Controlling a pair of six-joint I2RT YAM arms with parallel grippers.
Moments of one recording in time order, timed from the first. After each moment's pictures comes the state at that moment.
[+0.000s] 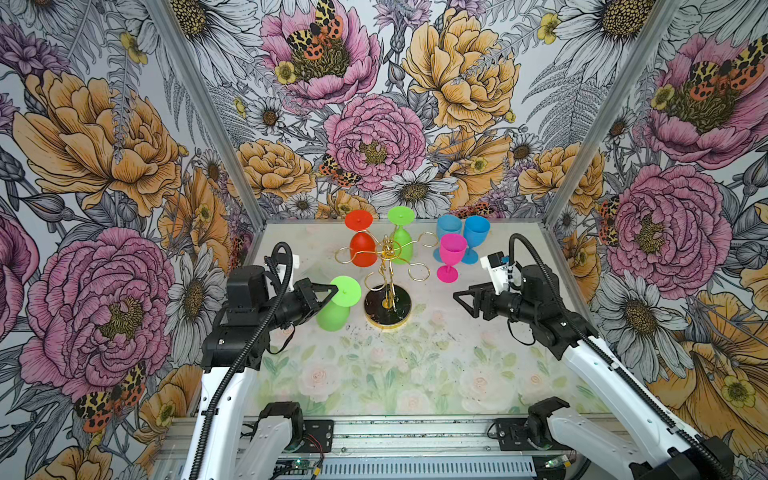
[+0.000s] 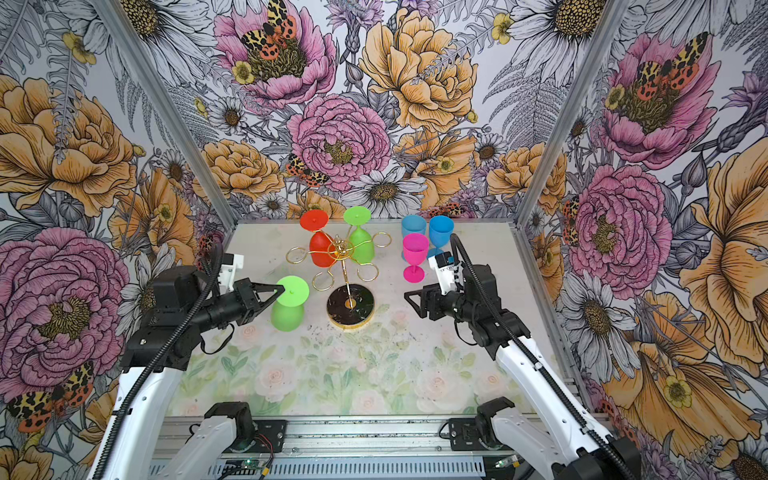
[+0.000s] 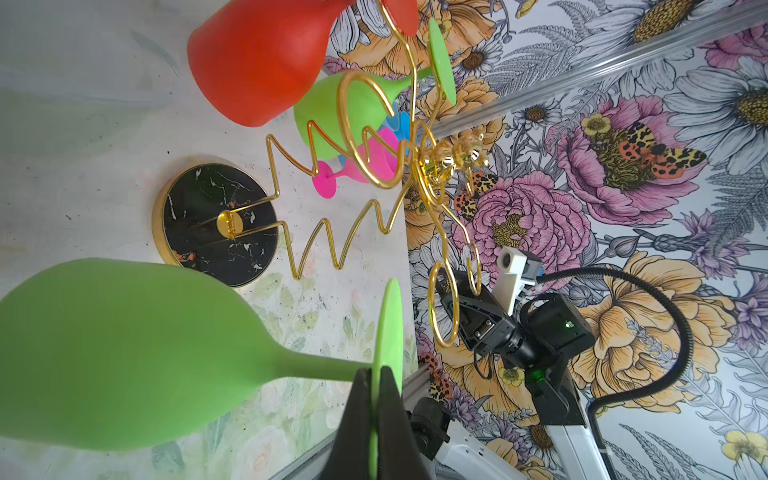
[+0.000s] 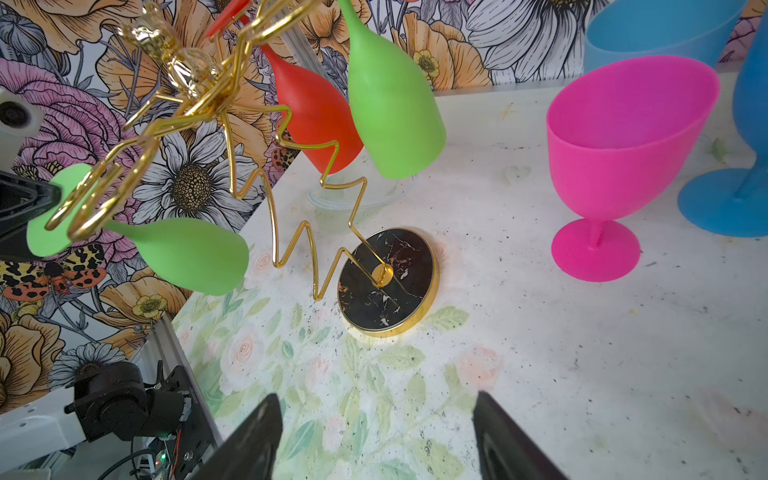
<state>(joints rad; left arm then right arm) -0.03 0.80 1.00 -0.73 0.77 -0.75 0.31 0.96 0.79 -0.36 -0.55 0.25</state>
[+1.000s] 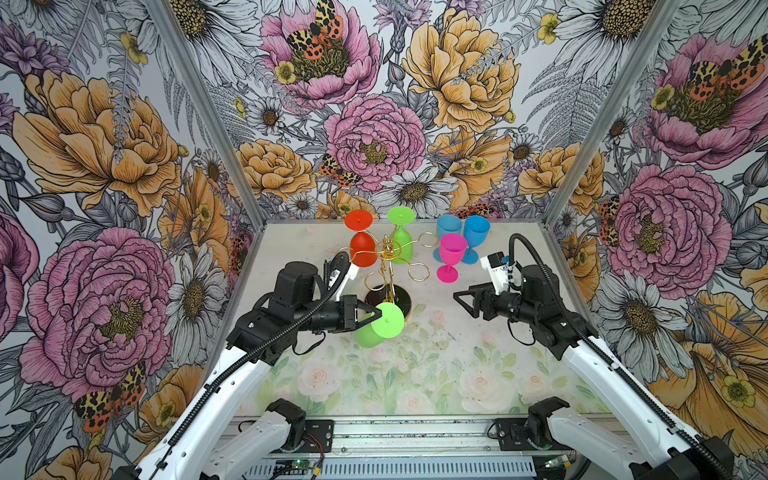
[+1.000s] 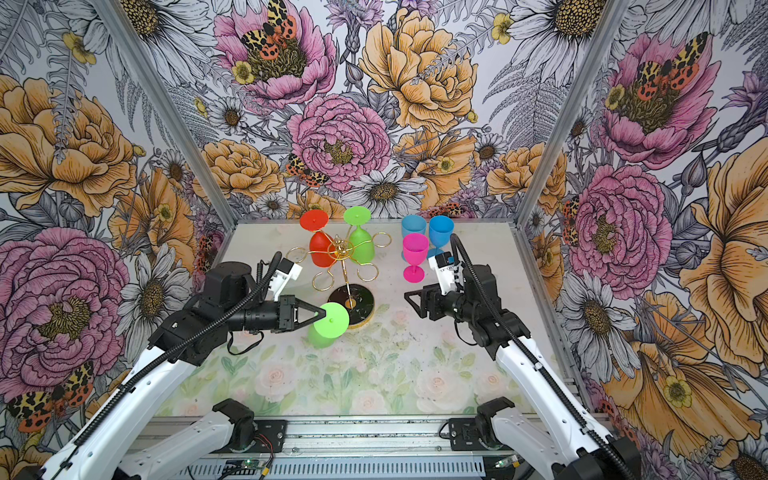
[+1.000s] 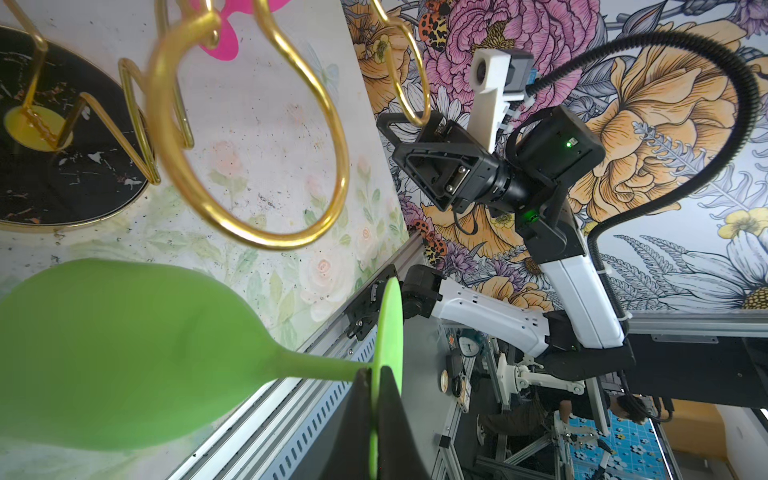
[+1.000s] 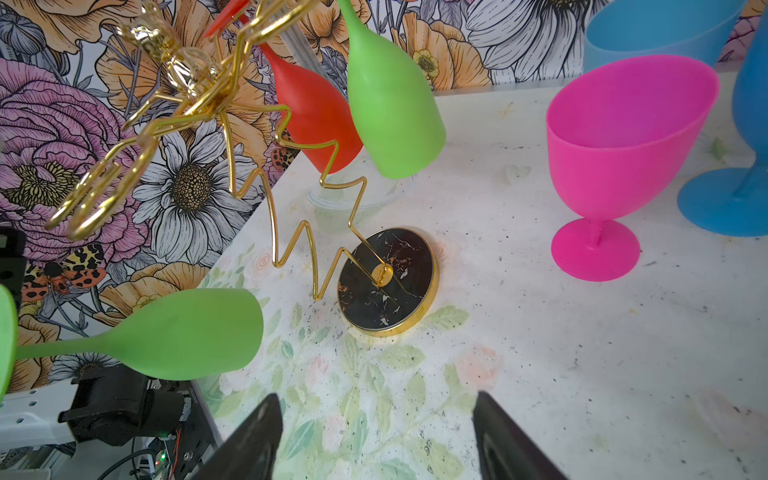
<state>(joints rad) -0.48 0.90 1.05 -0.74 0.72 -0.67 0.31 0.96 0.79 -0.36 -0.55 0.25</state>
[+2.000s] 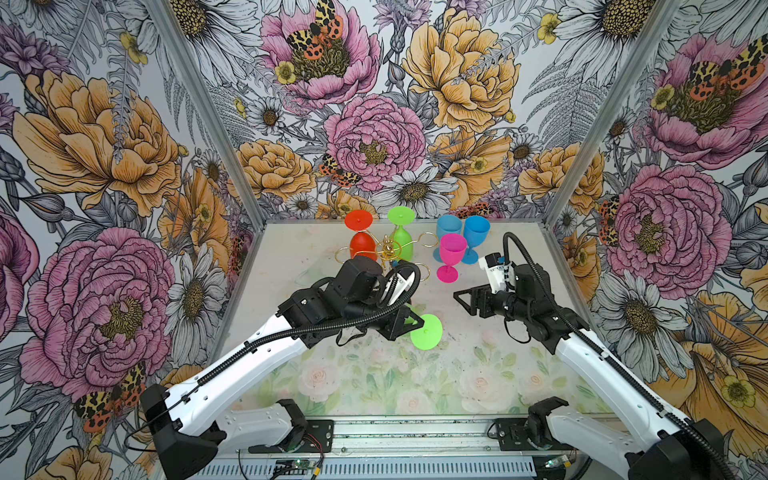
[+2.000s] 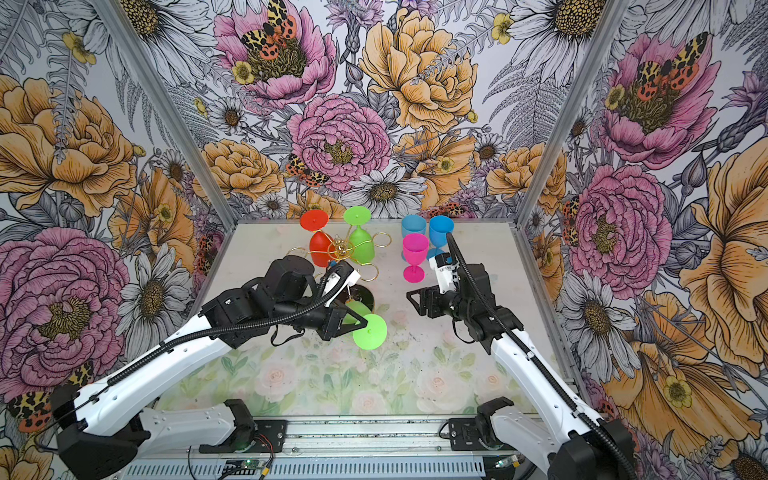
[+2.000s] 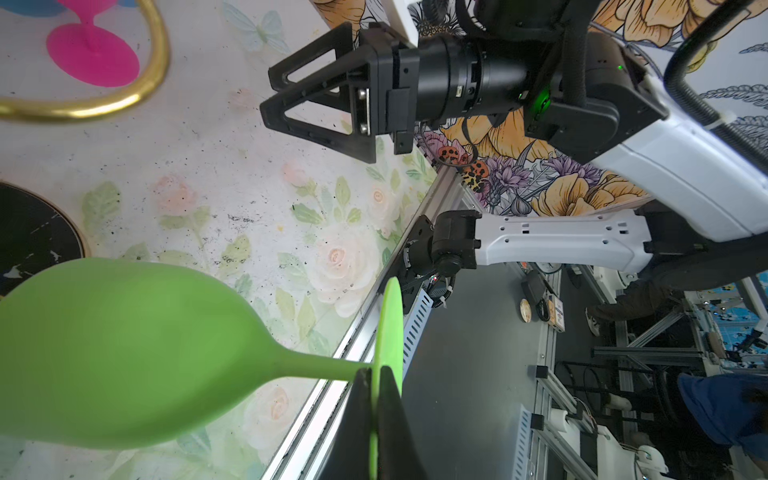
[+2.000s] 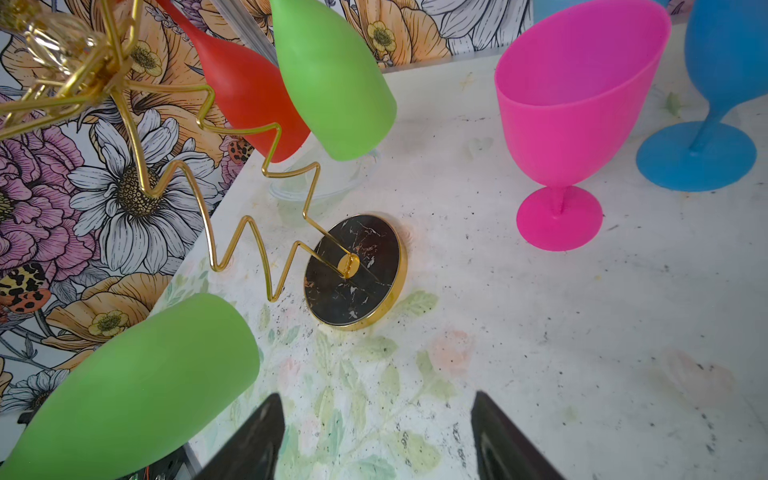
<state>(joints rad) -0.88 1.18 1.26 -0.74 0.46 -0.39 0.31 1.03 0.78 -0.36 -0.46 0.27</state>
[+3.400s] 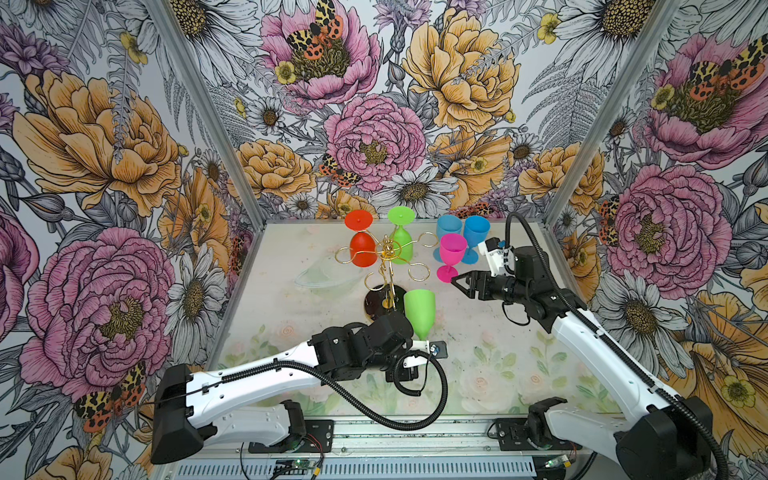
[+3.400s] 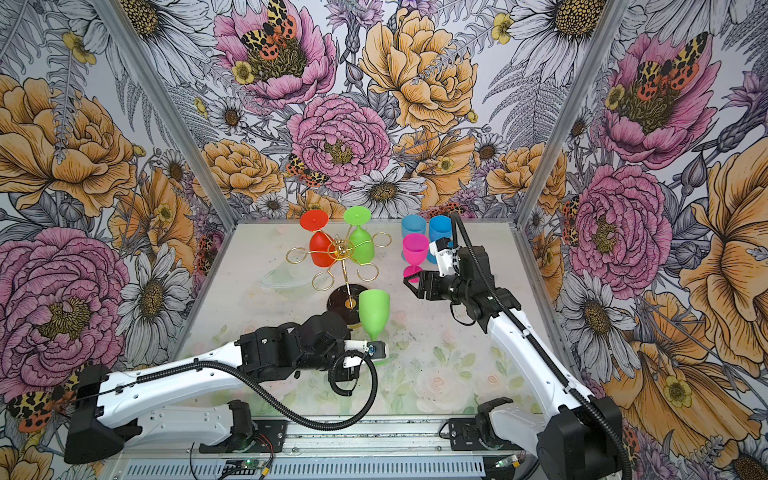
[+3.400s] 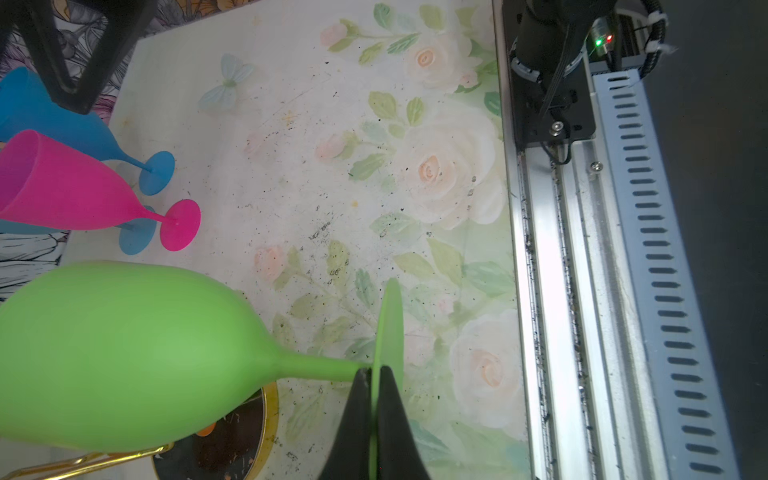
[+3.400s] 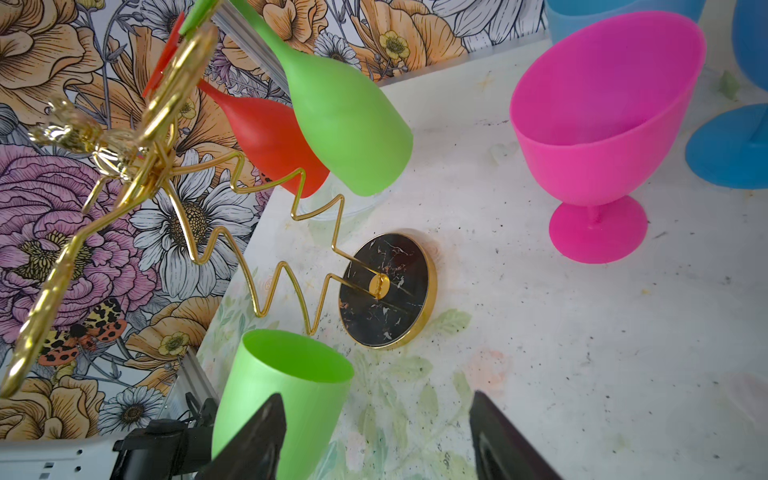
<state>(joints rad) -1.20 1.15 0.96 -0.56 -0.02 0.47 0.26 1.16 0.95 -0.41 -0.59 0.38</state>
